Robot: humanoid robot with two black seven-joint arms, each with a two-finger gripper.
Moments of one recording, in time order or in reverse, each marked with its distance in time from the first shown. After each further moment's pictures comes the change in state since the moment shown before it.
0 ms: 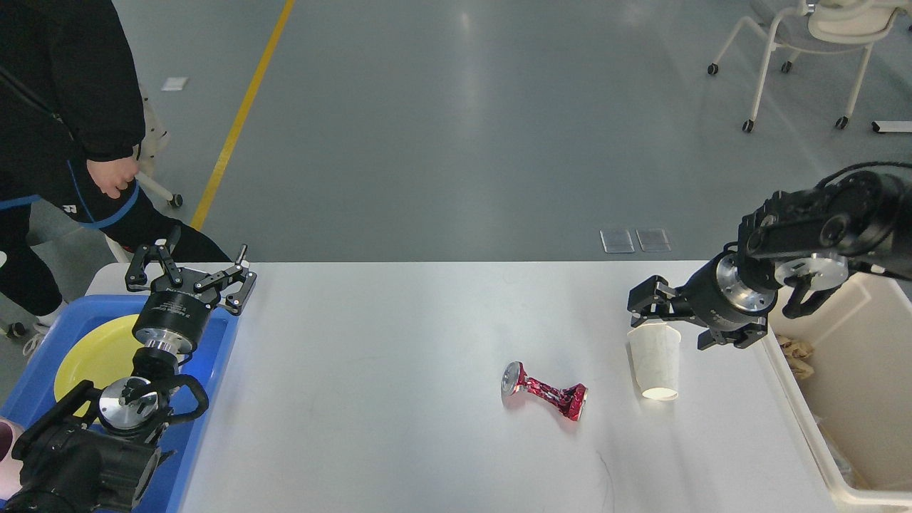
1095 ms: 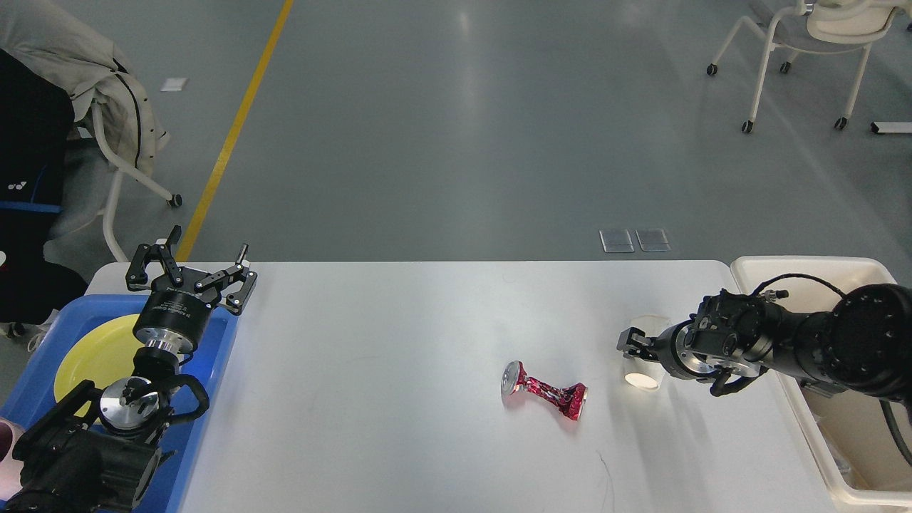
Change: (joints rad) left arm 0.000 -0.001 0.000 0.000 0.001 0.000 0.000; right arm -0.537 0.181 0.085 -0.523 0.026 -0.207 0.004
